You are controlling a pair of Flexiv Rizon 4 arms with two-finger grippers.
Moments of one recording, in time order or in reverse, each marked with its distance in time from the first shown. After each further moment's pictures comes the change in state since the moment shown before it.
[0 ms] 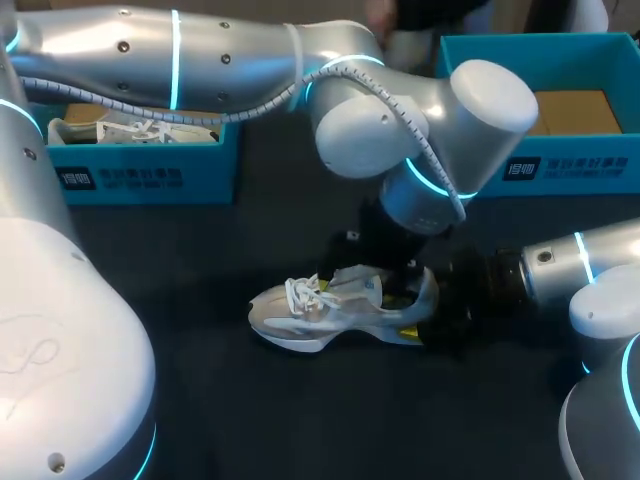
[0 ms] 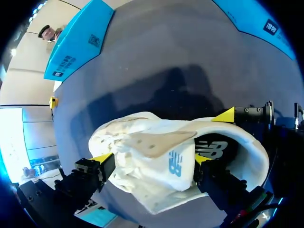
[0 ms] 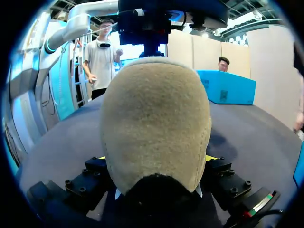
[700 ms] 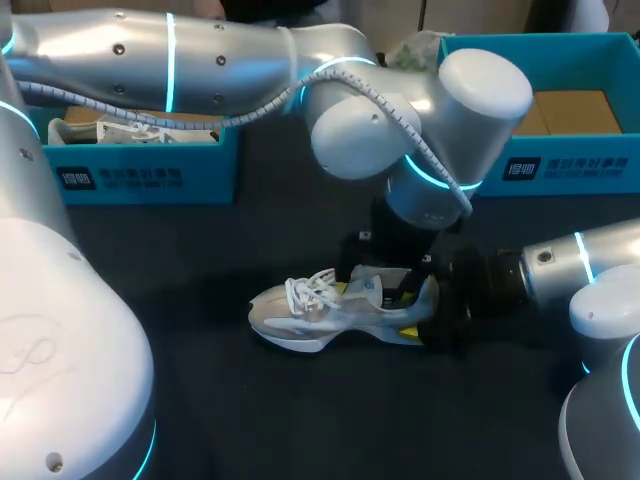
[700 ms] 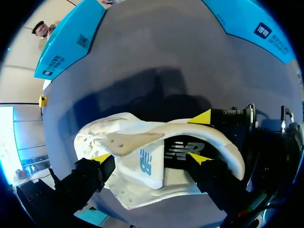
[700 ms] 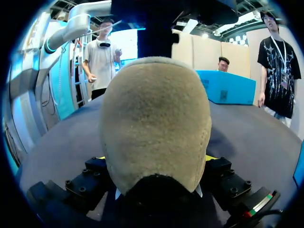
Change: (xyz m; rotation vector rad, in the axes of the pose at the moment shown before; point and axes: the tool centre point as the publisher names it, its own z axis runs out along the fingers) left arm 0.030 -0.001 -0.006 -0.004 0.104 -0.004; right arm 0.000 0.000 0.000 0.000 0.000 0.000
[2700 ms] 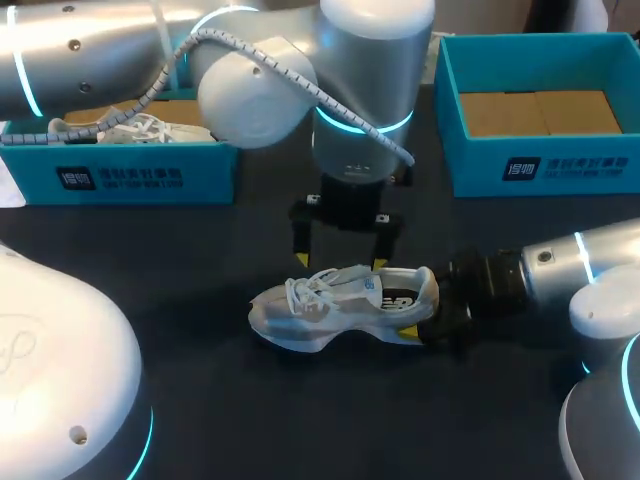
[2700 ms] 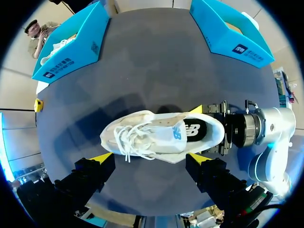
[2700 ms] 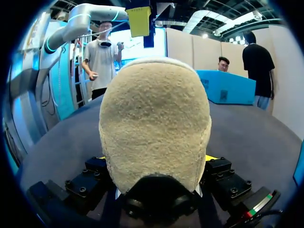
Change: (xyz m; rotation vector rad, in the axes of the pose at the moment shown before) left arm -0.069 0.013 -0.076 0.035 0.205 0.051; right arm 0.000 0.000 0.000 0.000 0.000 0.000
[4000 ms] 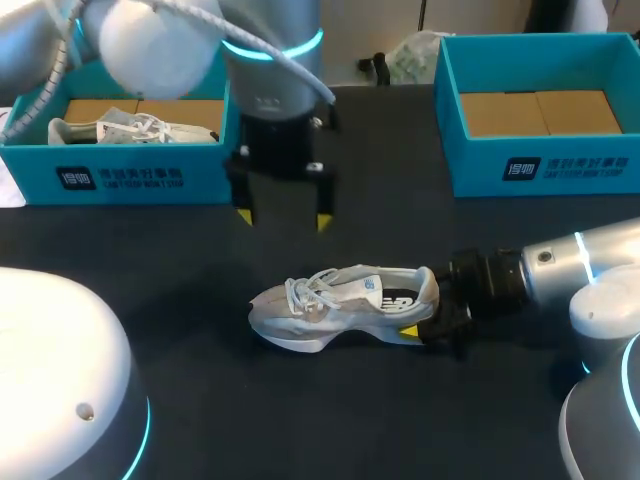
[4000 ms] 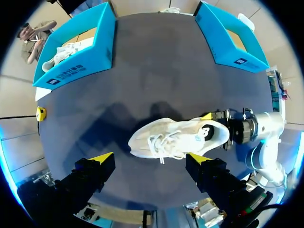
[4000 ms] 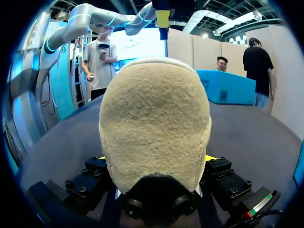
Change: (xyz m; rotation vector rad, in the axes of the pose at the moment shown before) left arm -0.073 -0.029 -0.036 -0.032 0.056 0.055; right arm 0.000 0.000 0.000 0.000 0.000 0.000
